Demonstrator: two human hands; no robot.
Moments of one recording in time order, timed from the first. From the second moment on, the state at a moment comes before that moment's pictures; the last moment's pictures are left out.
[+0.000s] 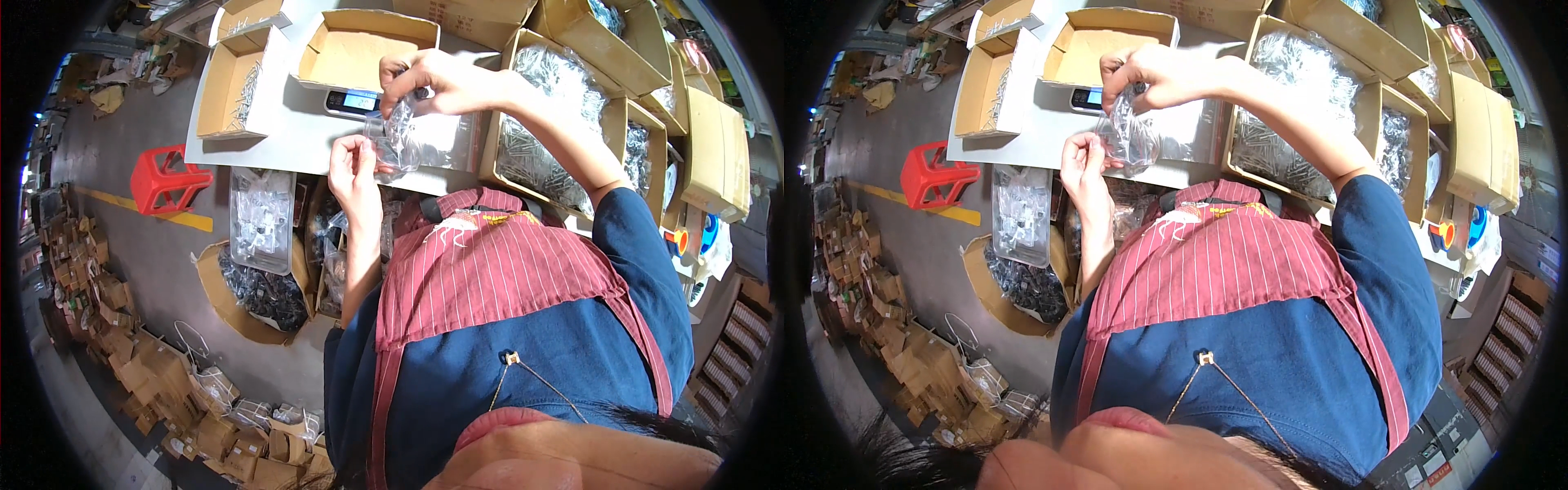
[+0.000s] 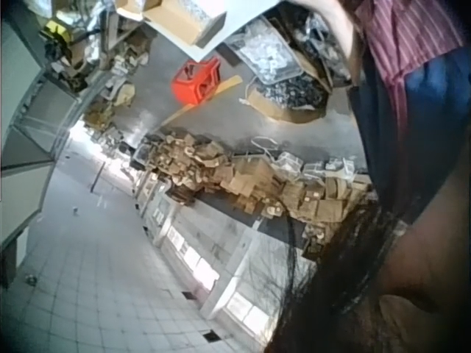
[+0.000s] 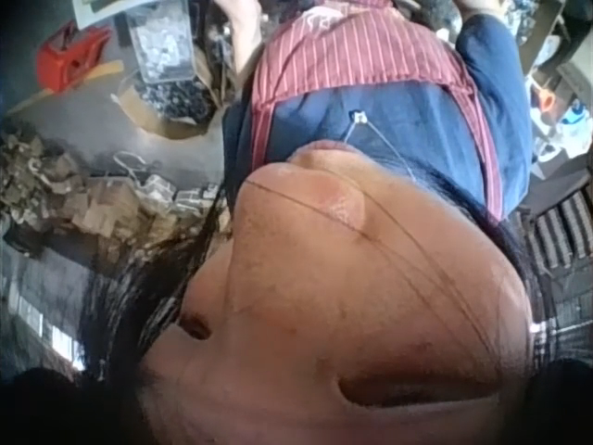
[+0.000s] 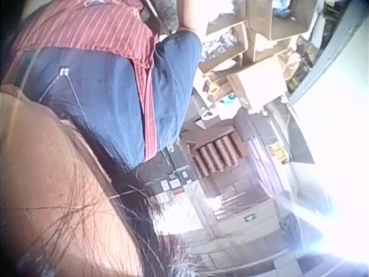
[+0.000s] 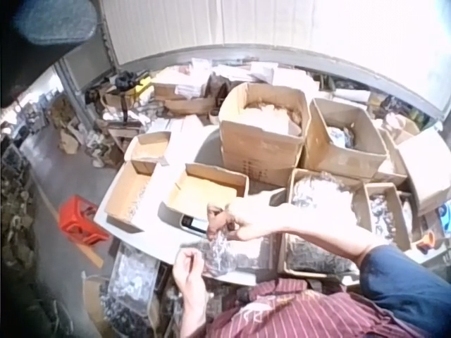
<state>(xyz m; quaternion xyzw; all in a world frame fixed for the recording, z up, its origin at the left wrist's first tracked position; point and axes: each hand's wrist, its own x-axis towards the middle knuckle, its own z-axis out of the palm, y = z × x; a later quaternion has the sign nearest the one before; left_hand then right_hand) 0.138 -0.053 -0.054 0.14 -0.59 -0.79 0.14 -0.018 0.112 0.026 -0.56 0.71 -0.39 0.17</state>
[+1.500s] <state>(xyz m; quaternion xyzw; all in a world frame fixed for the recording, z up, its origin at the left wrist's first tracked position) 0.147 -0.016 -0.056 0.08 -0.65 -0.74 0.14 0.032 0.130 -0.036 -0.27 0.81 -0.40 0.32</state>
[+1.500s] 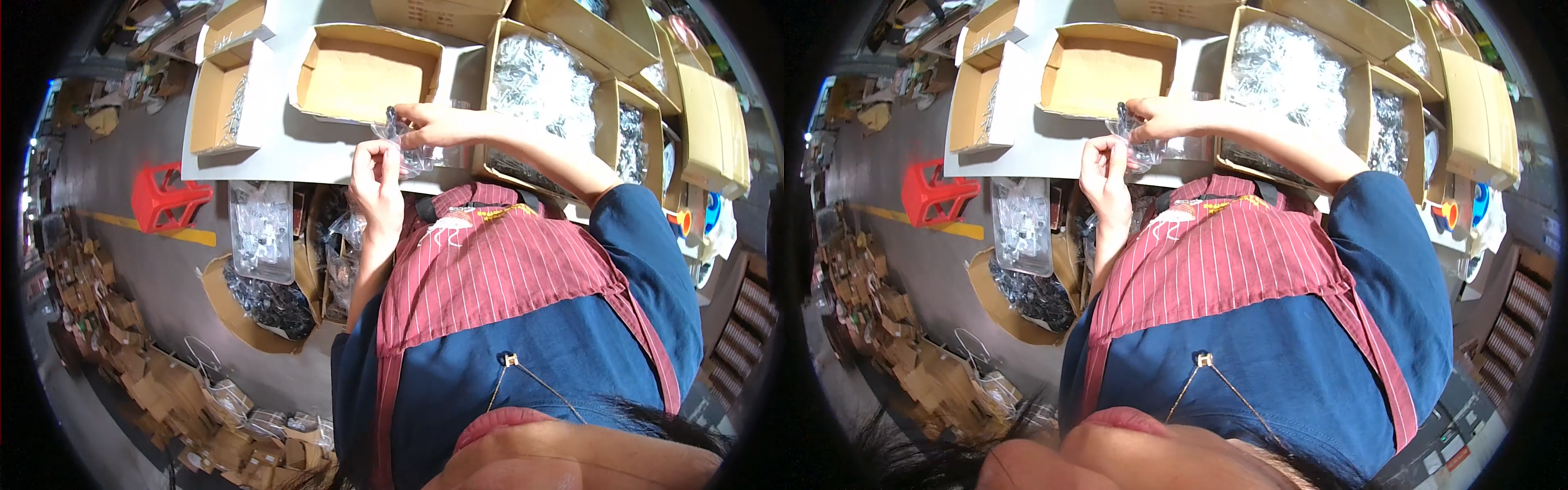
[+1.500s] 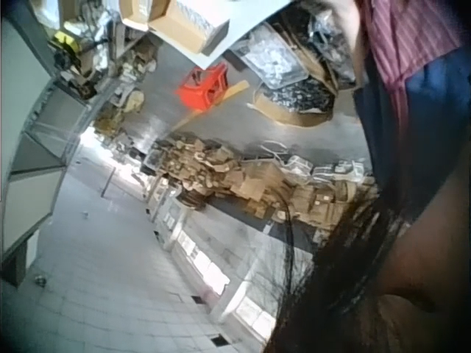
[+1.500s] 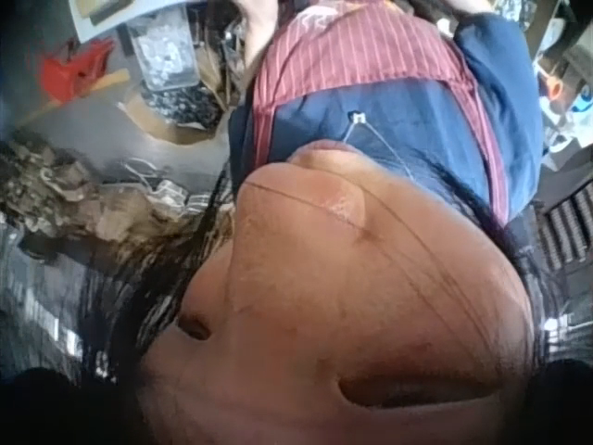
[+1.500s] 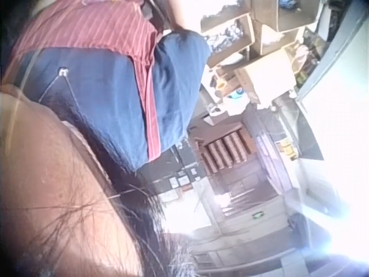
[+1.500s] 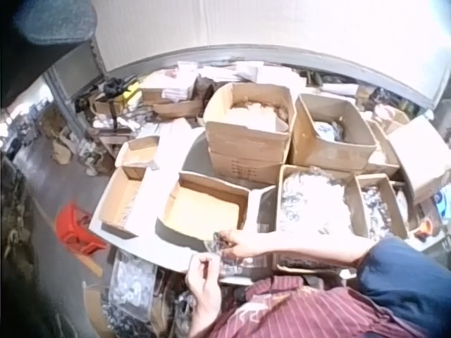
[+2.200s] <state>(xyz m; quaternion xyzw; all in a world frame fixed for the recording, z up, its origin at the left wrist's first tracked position) 0.145 0.097 0.072 -0.19 -0.56 -0.79 0.18 0.102 0.272 0.100 -0.19 0.58 -0.78 0.12</state>
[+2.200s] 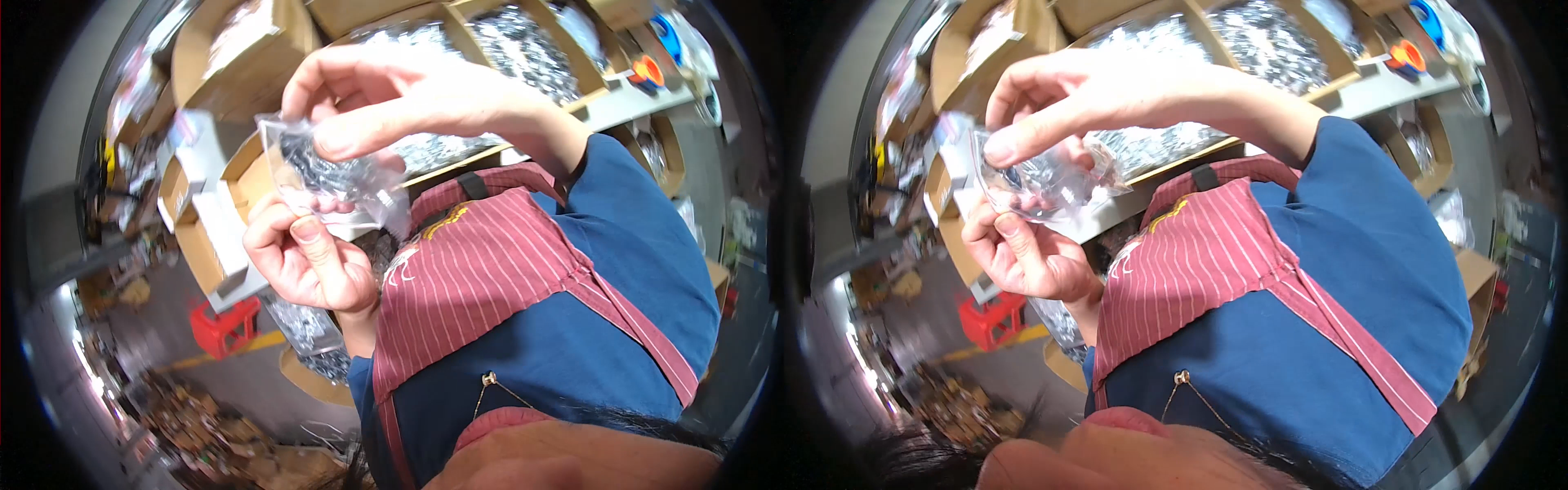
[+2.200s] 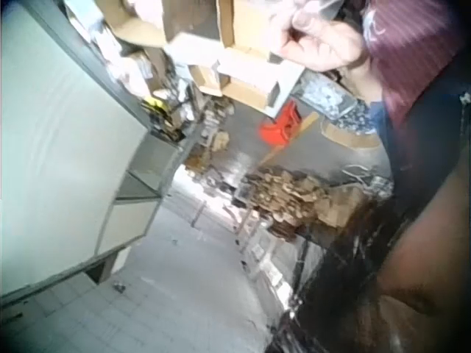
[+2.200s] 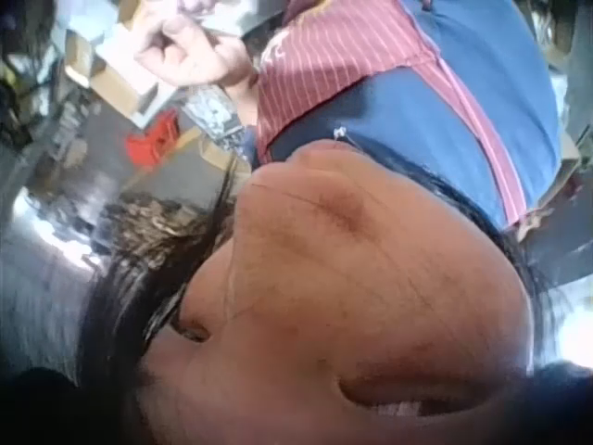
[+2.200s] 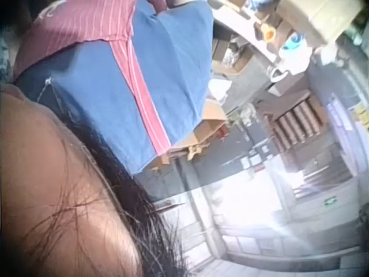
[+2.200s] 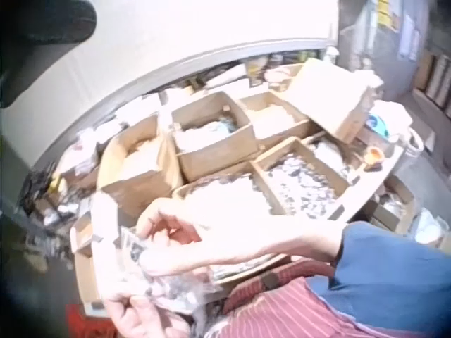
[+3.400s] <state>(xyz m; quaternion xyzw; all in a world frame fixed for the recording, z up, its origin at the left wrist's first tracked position) 0.128 0.192 0.024 -0.08 -0.85 -0.52 -0.03 0.085 0.410 0.045 -0.38 0.69 -0.58 -0.21</state>
